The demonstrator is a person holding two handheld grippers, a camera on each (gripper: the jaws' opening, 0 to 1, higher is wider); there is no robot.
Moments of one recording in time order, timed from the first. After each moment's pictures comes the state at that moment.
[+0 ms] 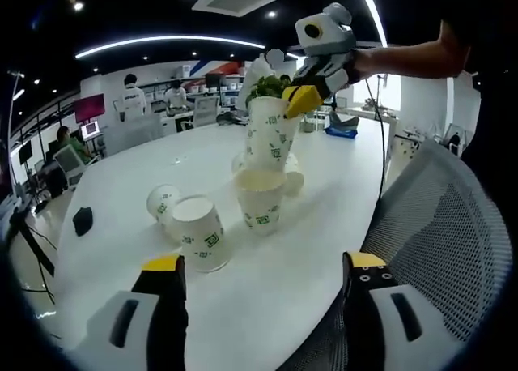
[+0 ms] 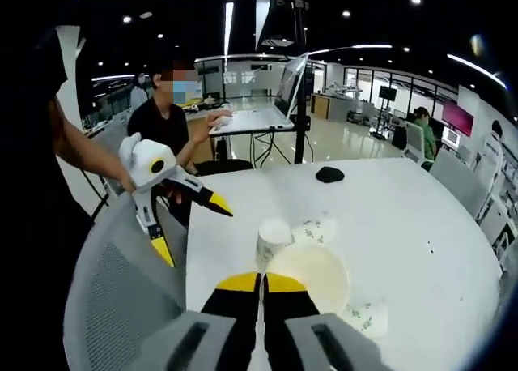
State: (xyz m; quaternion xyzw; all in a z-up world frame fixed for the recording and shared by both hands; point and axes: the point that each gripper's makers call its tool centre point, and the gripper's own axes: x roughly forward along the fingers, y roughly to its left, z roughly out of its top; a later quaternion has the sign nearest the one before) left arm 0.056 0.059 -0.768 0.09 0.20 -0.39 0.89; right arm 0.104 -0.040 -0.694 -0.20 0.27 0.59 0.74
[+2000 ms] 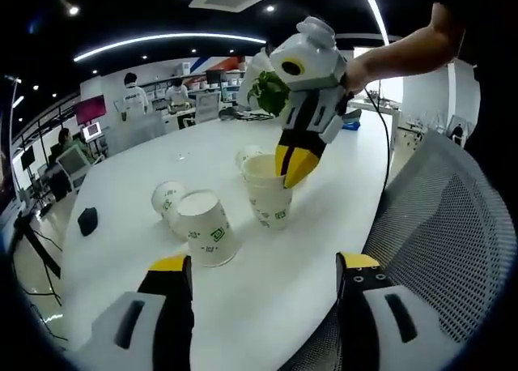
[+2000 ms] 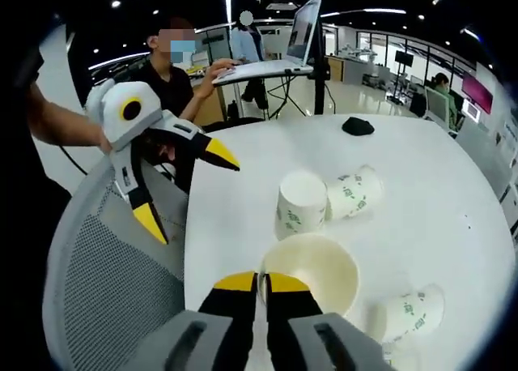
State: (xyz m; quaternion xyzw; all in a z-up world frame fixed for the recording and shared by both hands) left arm 0.057 0.066 -0.773 0.11 0.21 -0.38 0.89; right arm 0.093 -0.012 -0.775 -0.23 0.36 0.59 0.68
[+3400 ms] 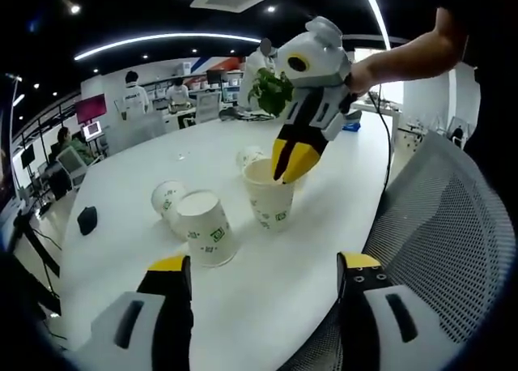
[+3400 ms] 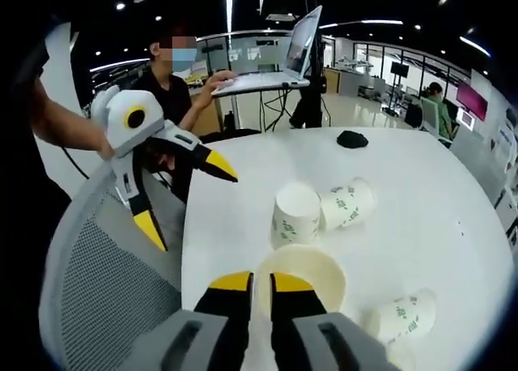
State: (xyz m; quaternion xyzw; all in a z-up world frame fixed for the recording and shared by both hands) left arm 0.058 0.065 -0.773 0.11 0.21 -0.38 0.89; right arm 0.095 -0.015 -0.761 -0.22 0.32 0.59 0.71
